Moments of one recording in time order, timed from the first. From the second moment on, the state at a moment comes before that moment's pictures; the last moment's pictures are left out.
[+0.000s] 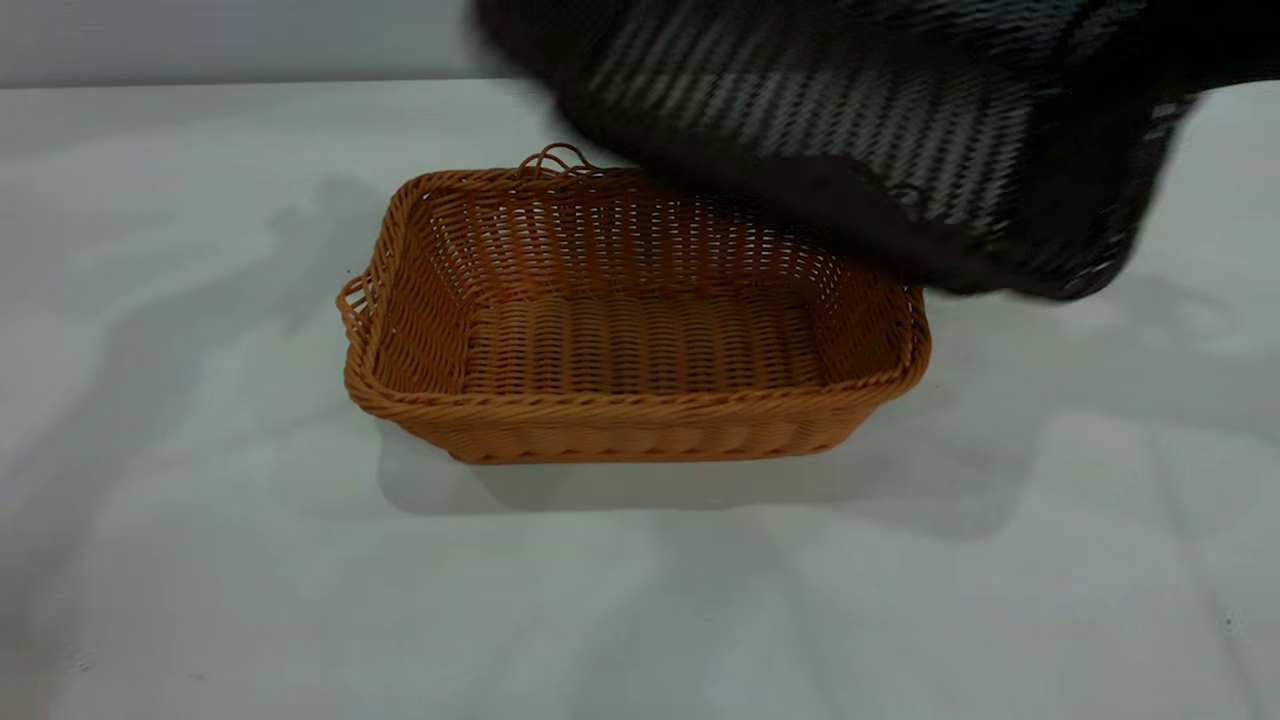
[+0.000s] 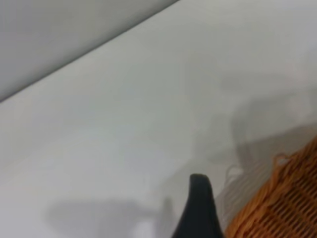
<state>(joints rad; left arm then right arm) -0.09 2.05 -1.54 -0.80 0.54 1.04 -0.09 1.92 -1.12 0.97 0.90 -0.63</state>
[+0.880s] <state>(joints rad) -0.08 2.05 -1.54 -0.79 0.57 1.03 0.18 2.11 -1.34 0.69 0.86 -0.42</state>
